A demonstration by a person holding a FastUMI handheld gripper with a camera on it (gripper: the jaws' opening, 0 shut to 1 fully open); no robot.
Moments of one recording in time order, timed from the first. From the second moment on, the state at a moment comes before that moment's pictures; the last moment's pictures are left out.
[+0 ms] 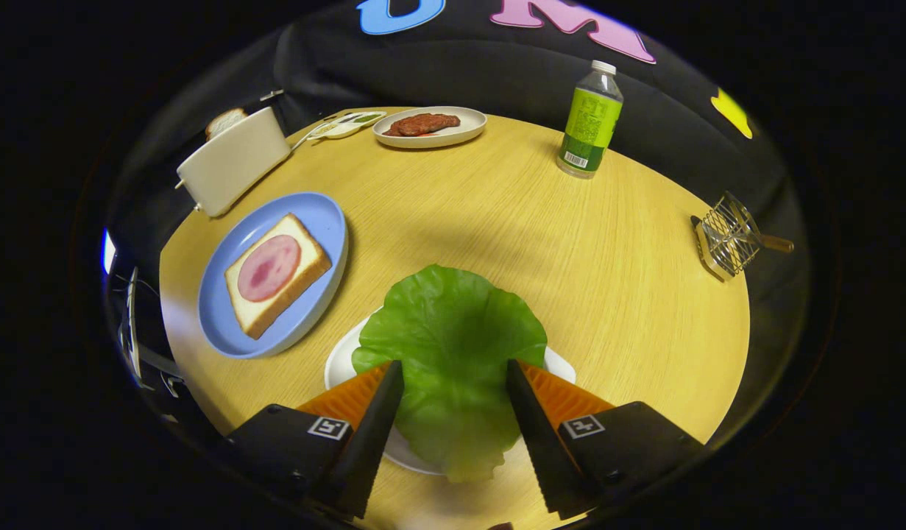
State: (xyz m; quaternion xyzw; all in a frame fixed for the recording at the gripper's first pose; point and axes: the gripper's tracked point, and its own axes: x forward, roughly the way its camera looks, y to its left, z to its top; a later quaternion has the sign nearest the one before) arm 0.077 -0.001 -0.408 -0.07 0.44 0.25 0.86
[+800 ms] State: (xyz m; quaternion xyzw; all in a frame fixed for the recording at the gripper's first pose) arm 0.065 0.004 -0.323 -0.04 0.37 0.26 0.89
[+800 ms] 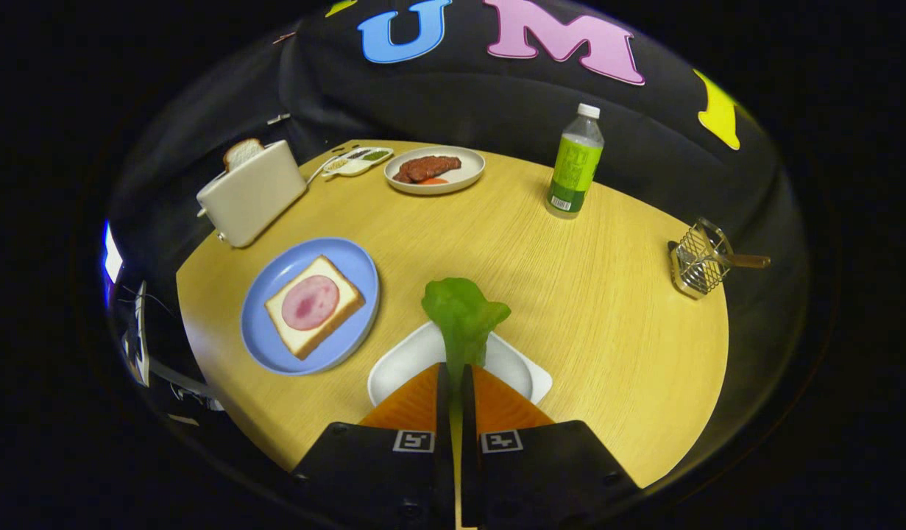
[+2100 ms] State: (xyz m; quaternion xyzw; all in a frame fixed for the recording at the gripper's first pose) arm 0.057 0.181 -0.257 -0.04 0.34 0.36 0.87
